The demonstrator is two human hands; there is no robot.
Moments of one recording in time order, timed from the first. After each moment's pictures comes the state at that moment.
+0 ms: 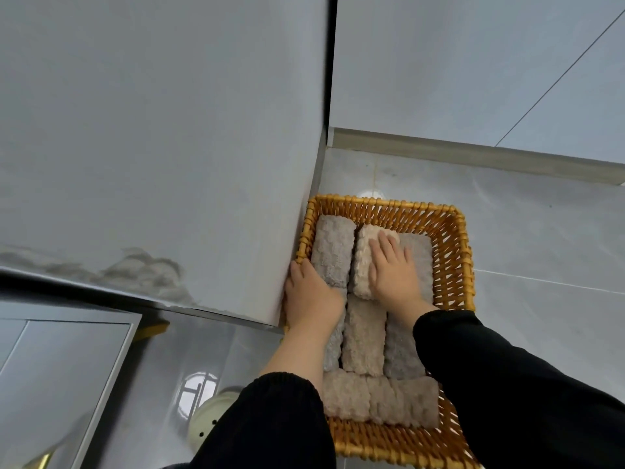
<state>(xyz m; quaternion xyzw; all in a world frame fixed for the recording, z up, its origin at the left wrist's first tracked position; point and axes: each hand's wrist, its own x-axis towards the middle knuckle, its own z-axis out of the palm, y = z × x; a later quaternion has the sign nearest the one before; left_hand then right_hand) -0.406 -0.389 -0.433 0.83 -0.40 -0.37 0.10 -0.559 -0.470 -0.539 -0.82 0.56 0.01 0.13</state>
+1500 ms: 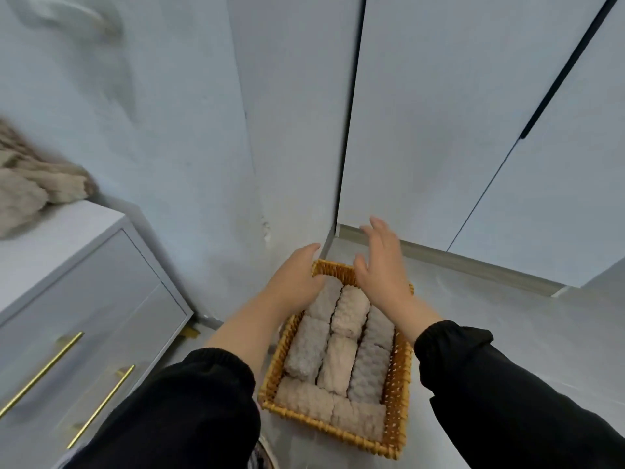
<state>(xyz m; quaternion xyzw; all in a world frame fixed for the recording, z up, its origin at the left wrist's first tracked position) -0.419 -0.303 -0.196 0.73 -0.54 -0.32 0.27 -0.561 -0.404 -0.242 -0.84 0.43 -0.29 0.14</state>
